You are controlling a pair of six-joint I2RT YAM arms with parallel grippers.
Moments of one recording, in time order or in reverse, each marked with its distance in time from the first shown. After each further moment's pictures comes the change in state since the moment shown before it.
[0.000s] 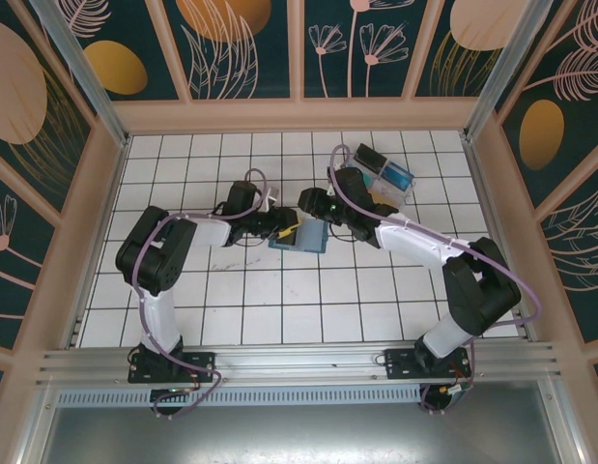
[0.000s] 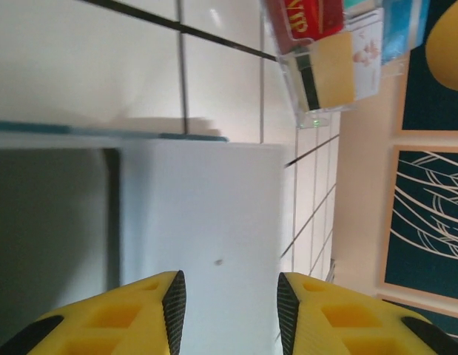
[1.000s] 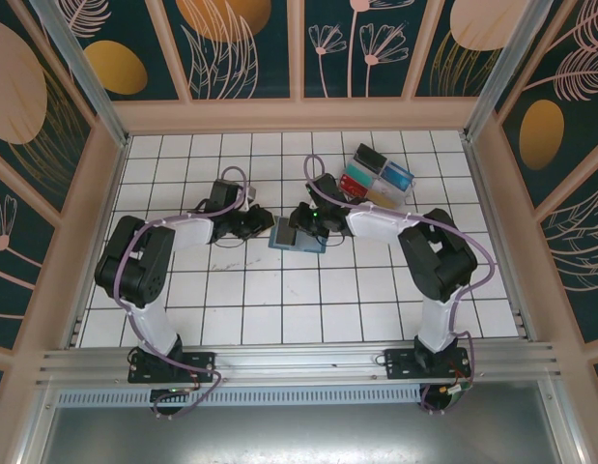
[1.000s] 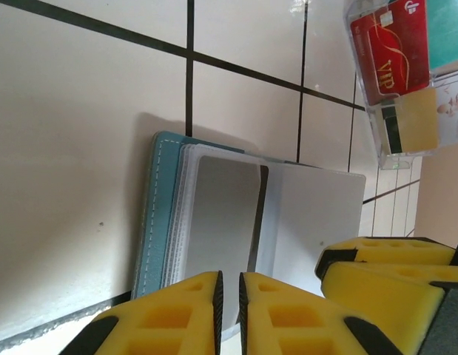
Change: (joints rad) left arm 0.095 -0.135 -0.044 -0.275 -0.198 0.167; right arm 0.029 0.305 0.171 -0.187 -0.113 0.068
